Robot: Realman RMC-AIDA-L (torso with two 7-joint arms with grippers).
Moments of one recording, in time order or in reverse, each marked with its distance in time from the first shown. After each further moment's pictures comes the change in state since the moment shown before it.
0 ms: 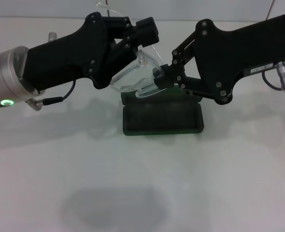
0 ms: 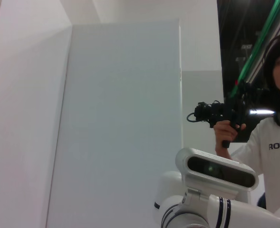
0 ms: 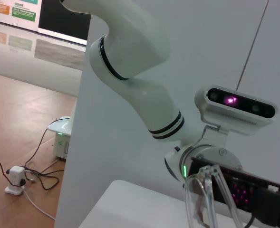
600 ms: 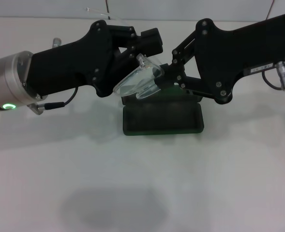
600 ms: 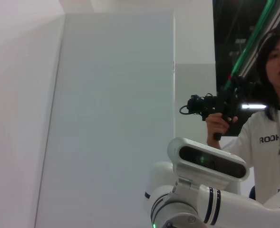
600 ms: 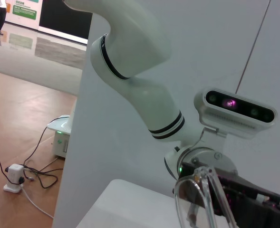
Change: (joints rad) left arm -0.003 -0.002 0.001 0.000 0.037 0.000 0.001; right arm -0.001 0.000 0.000 -0.002 0.000 0.002 -0.013
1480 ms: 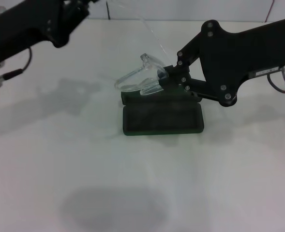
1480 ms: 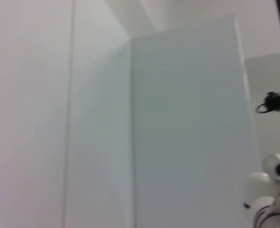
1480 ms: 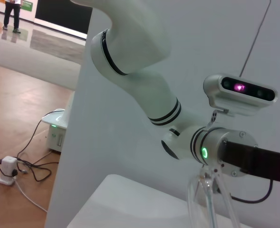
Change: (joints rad) left arm 0.024 0.005 -0.002 -0.190 -0.211 -0.003 -0.056; right arm -0.042 0.002 -0.009 -0.059 0.001 0.008 -0.009
